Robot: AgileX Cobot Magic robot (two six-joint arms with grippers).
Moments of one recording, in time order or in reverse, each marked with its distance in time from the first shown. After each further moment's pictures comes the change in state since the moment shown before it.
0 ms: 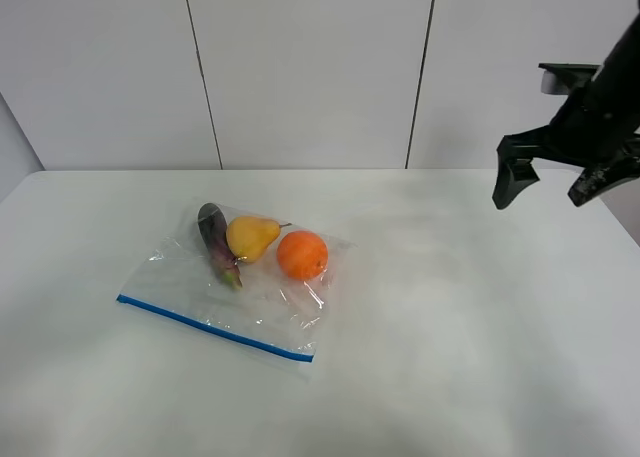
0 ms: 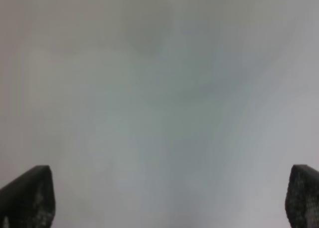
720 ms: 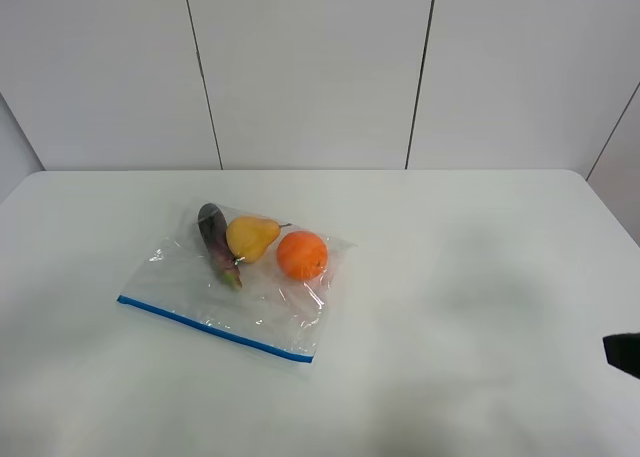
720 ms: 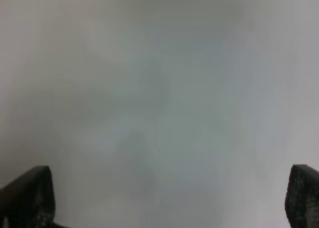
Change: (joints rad) left arm 0.000 0.000 0.000 0.000 0.000 0.000; right arm 0.000 -1.111 0.810 -0.008 -0.190 0.000
